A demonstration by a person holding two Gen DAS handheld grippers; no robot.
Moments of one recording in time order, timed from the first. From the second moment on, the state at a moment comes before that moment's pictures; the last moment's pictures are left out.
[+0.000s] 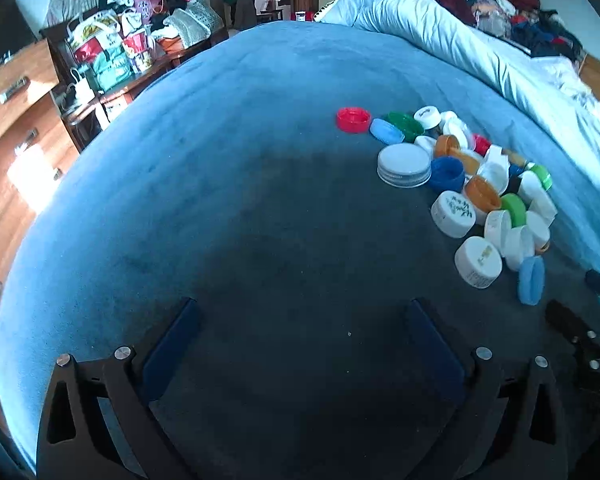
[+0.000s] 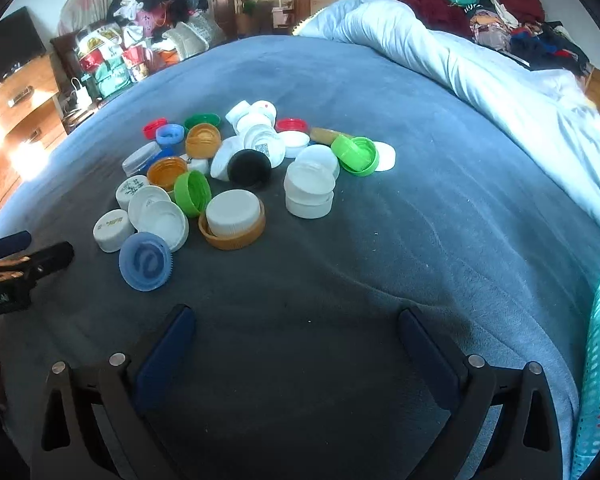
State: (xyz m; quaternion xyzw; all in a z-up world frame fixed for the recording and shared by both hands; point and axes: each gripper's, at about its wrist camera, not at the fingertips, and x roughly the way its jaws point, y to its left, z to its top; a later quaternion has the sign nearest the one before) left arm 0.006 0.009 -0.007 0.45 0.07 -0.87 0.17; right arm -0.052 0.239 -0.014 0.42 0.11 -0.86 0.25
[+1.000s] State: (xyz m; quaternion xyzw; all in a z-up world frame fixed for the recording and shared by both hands) left arm -0.002 0.002 -0.008 0.46 0.07 -0.87 0.15; right arm -0.049 0.238 -0.014 0.42 0.12 -0.87 0.25
